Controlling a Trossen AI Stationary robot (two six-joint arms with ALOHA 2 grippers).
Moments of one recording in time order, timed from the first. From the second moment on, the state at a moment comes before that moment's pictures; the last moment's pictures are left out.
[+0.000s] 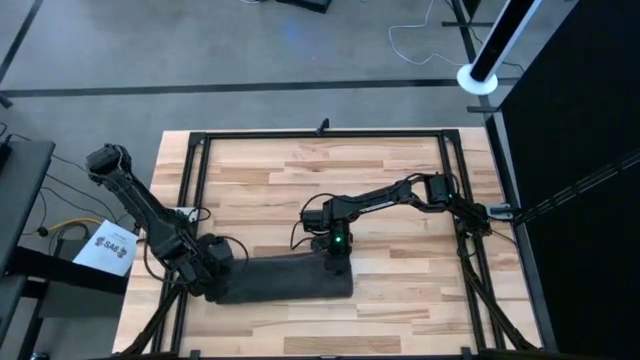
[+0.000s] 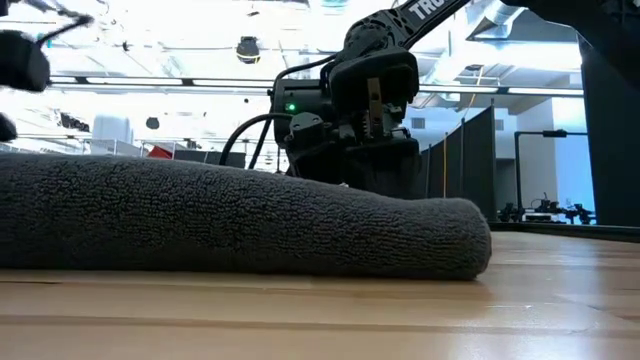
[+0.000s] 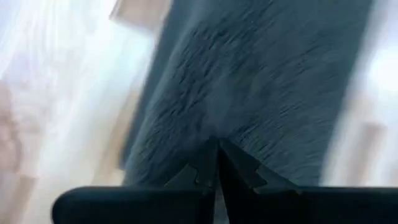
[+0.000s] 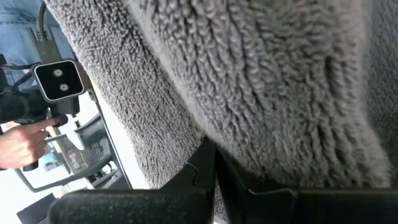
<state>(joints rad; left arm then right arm) -0.89 1.09 0.52 -0.73 -0.27 -1.30 0.02 2.31 1.60 -0.92 -0.77 0.16</state>
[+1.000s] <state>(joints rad) -1.07 1.12 0.37 -0.57 -0.29 -1.53 0.02 2.27 1.55 -0.95 -0.71 0.18</state>
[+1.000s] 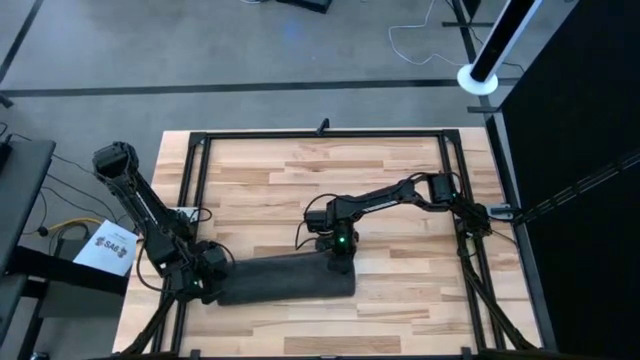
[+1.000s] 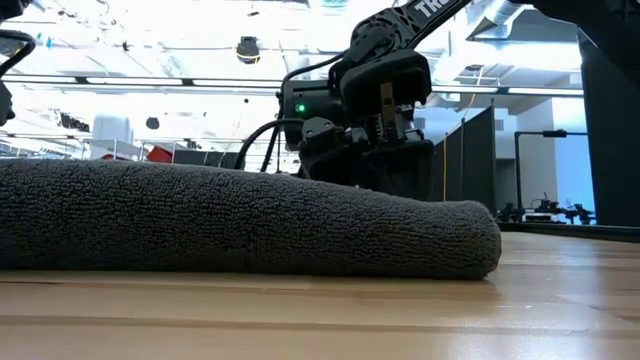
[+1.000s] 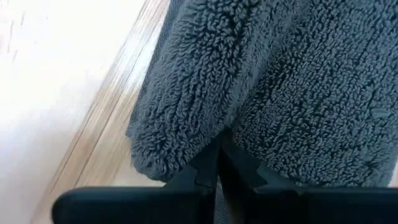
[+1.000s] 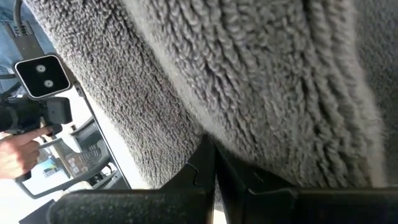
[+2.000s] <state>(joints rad) -1.02 1.13 0.69 -0.76 -0.29 -1.40 -0.03 2.09 1.62 -1.05 -0.51 0.22</state>
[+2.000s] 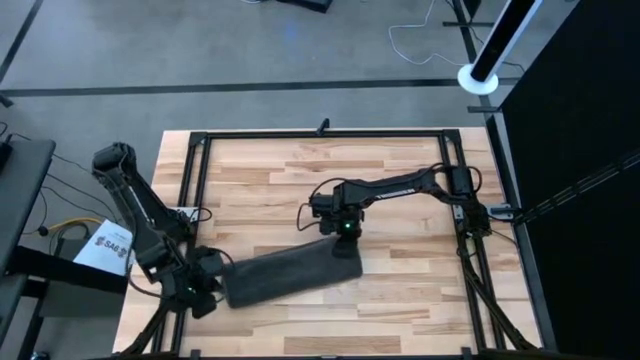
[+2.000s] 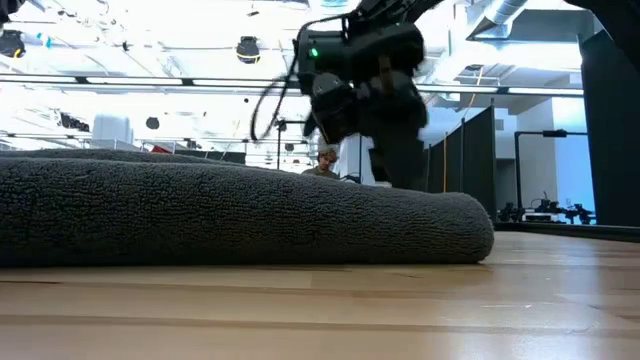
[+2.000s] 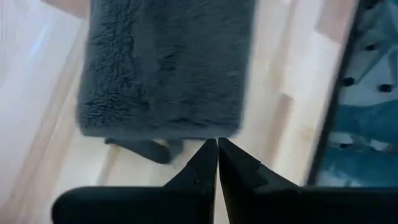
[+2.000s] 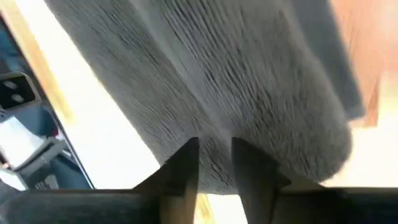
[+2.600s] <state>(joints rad) -0.73 1.12 0.46 -0.68 -0.26 -1.06 0.03 2.21 1.71 -0.74 -0.39 0.31</state>
